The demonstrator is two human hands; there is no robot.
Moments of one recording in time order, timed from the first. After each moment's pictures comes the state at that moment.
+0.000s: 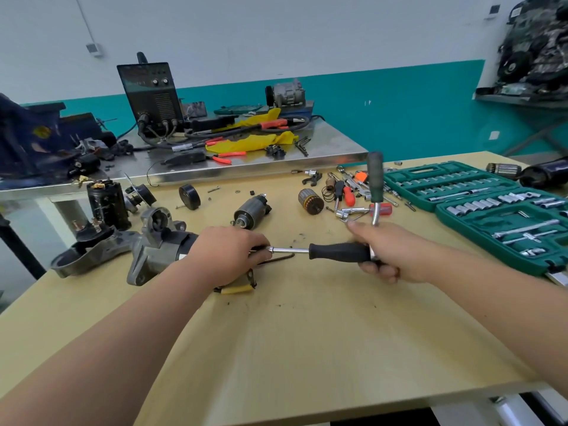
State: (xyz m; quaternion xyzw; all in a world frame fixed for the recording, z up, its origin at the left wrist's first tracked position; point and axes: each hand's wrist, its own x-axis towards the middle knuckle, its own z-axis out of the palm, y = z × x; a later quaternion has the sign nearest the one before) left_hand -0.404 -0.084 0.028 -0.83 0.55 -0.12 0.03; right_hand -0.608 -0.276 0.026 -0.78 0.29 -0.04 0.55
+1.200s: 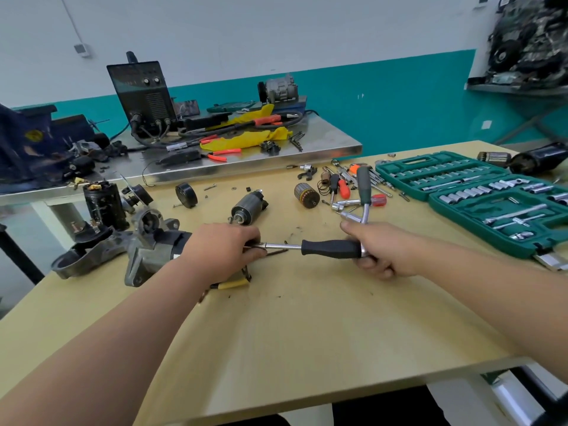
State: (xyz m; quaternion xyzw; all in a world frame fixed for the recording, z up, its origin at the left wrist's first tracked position) left_hand -0.405 -0.078 0.029 -0.84 0.53 -0.13 0.04; right_hand -0.606 -0.269 0.018 -0.76 0.35 -0.04 0.54
